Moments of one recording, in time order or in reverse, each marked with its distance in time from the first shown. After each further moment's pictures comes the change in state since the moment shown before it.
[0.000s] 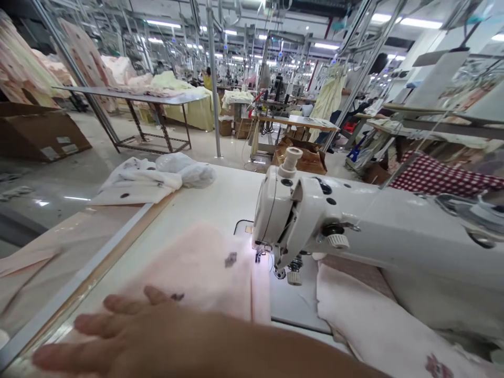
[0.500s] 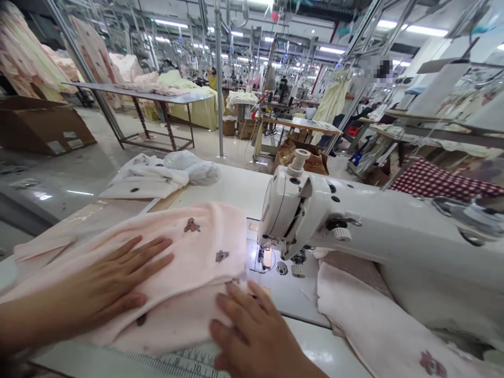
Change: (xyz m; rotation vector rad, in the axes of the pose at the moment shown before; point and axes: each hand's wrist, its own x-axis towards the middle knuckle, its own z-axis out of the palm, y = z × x) left_hand -0.060 -0.113 -0.094 0.083 -0.200 0.314; right_hand -0.115 -0.014 -0.012 -0.224 0.252 0.200
